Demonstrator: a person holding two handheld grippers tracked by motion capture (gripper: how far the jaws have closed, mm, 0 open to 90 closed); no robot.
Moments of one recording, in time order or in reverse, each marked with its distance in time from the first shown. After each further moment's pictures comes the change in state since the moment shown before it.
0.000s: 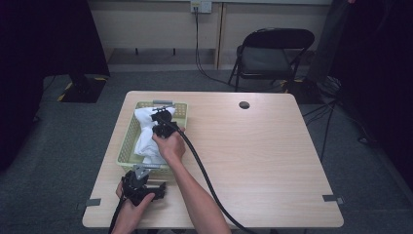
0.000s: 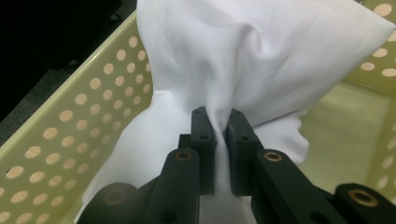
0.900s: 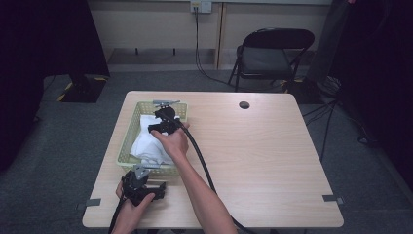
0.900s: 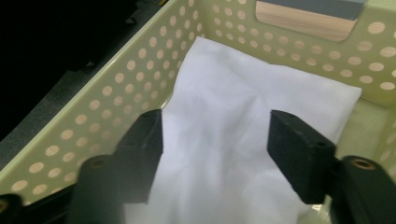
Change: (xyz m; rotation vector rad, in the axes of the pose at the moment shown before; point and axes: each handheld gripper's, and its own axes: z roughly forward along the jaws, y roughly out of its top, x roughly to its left) left arm 0.000 0.000 0.000 0.000 -0.001 0.002; right arm -0.012 0.008 -0.010 -0.014 0.066 -0.004
